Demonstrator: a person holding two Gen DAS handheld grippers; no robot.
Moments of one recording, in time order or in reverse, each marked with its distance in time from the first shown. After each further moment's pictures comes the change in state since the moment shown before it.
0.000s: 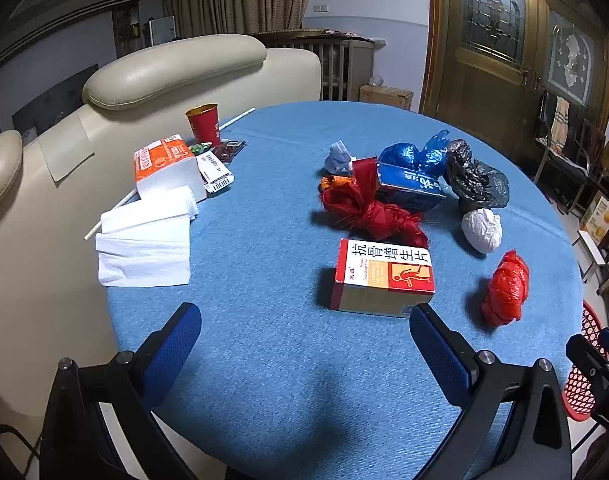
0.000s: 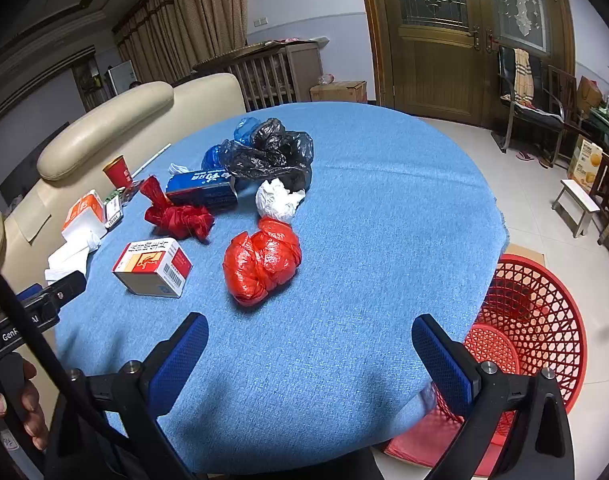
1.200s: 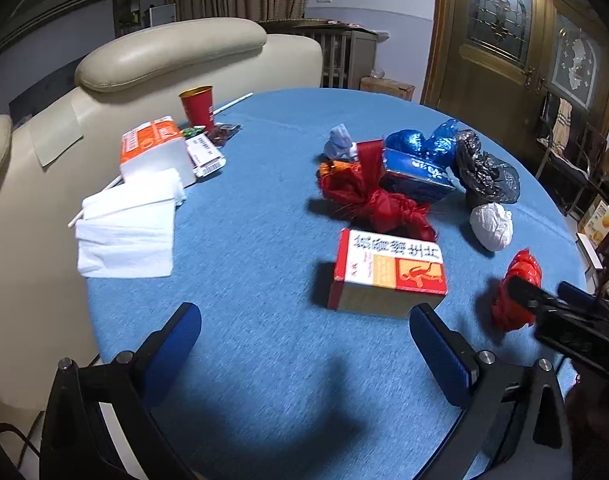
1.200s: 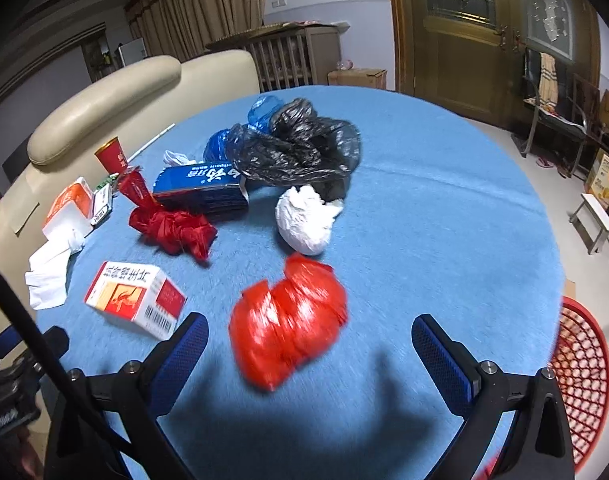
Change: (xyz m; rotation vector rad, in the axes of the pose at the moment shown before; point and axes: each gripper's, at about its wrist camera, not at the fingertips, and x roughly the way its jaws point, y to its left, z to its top) left arm 0.030 -0.006 0.001 -0.022 0.039 -0.028; right arm 0.087 0.032 0.039 -0.067 0.068 0.025
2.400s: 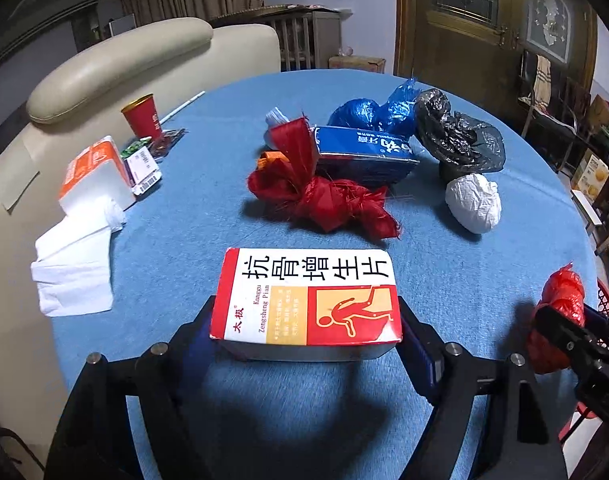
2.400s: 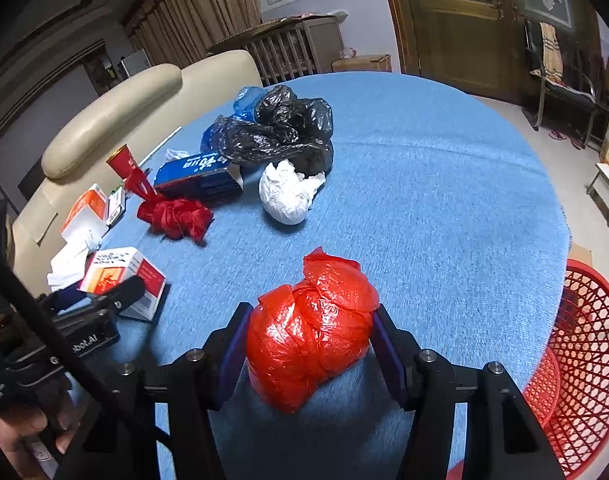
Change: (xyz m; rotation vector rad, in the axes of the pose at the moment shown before) left arm 0.033 -0.051 0.012 0.133 0.056 -0.010; right arm -0.017 -0.032 -0.022 0.065 0.024 0.092
